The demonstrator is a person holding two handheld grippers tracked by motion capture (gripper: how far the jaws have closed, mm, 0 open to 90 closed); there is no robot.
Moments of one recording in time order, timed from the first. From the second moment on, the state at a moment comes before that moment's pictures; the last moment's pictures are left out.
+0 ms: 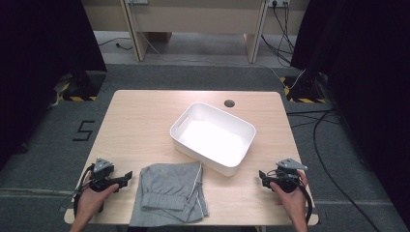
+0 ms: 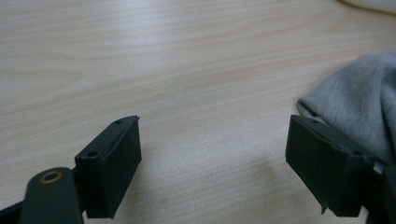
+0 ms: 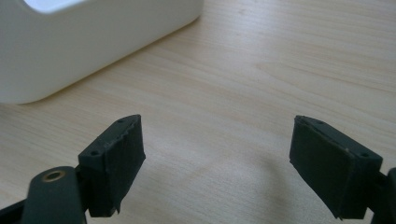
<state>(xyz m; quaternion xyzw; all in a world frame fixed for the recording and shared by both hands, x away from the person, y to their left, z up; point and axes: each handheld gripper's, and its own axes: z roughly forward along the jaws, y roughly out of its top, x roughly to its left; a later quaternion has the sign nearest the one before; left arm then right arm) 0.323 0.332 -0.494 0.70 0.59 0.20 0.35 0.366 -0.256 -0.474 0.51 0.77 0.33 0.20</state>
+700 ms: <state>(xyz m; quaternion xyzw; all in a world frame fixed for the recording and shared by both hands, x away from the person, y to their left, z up) 0.337 0.300 -0.448 0.71 0.54 0.17 0.41 0.362 -0.235 -0.438 0.50 0.77 0.36 0.20</state>
